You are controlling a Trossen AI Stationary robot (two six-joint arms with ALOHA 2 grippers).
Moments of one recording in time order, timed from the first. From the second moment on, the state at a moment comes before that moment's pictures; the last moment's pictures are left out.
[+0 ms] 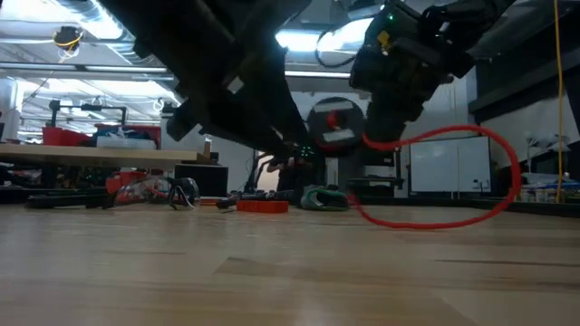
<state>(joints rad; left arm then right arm) -0.46 1.87 1.11 -0.11 -0.69 -1.00 -0.17 1.51 0.82 -0.13 -0.39 0.15</state>
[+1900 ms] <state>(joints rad) -0.47 1.70 1.10 -0.42 -0.76 -0.91 -0.24 1.26 0.82 0.10 -0.82 0.22</state>
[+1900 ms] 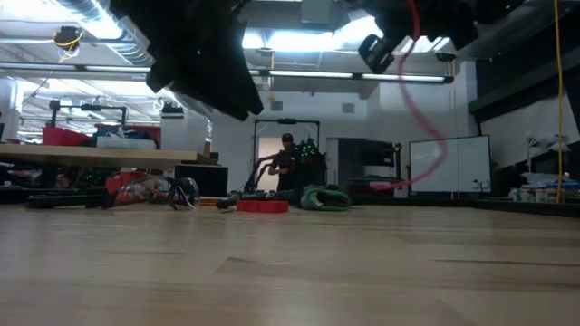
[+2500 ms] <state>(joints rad) -0.47 1.70 1.10 -0.43 -0.77 -0.92 -0.22 1.09 0.82 -0.42 -0.56 0.15</state>
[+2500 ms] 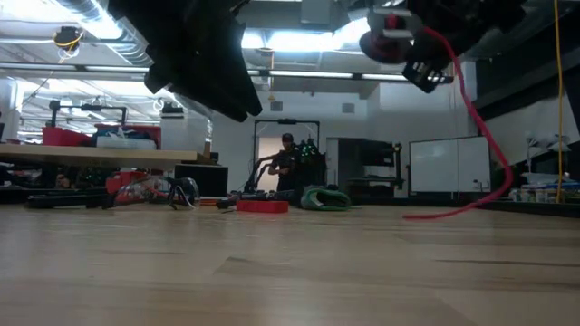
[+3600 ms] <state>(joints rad) -0.46 1.70 1.10 -0.43 -0.77 -0.91 0.42 1.22 0.82 -0.28 0.20 0.45</state>
